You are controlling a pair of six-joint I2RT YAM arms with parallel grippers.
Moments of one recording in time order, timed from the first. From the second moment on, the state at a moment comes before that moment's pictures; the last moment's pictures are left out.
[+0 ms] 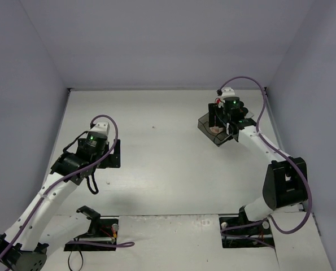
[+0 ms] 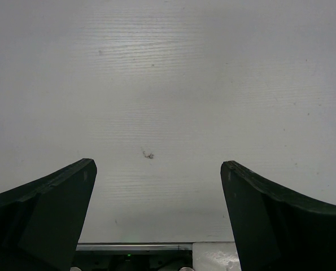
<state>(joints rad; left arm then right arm) -0.47 0.89 0.99 -0.97 -0.30 -0.34 0.23 1.51 1.07 -0.19 0.10 0.05</state>
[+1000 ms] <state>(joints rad) -0.47 0.82 0.97 -0.97 -0.29 -0.38 0.18 1.74 1.01 0.06 -0.01 0.04</state>
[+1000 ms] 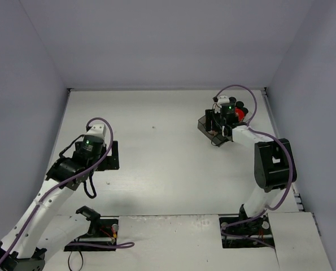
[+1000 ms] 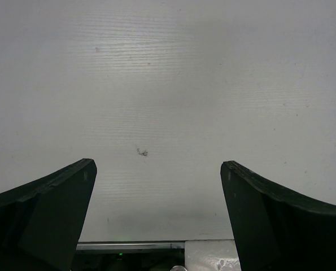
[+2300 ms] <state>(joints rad) -0.47 0.72 1.00 -1.02 -0.31 -0.38 0.21 0.80 1.09 -0.56 0.00 0.14</state>
